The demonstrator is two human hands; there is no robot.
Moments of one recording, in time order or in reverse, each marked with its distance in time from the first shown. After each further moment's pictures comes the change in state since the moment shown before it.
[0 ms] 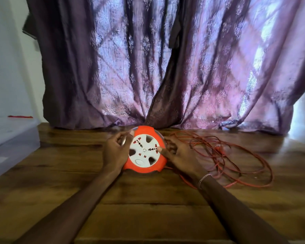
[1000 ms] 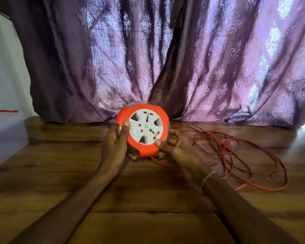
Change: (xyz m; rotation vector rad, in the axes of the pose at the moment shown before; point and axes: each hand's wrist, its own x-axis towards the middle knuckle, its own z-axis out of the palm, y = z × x) left_hand 0.017 -0.016 0.015 -0.108 -0.078 -0.060; right_hand 0.017 -0.005 0.016 0.560 0.061 0.349
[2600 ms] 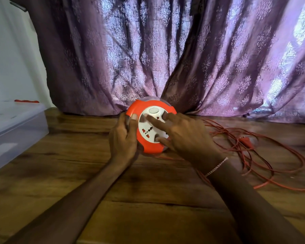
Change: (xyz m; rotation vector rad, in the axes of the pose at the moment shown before) left_hand 0.002 -0.009 -0.023 0.347 0.189 0.299; right_hand -0.002 -0.038 0.030 -1.672 -0.047 -0.988
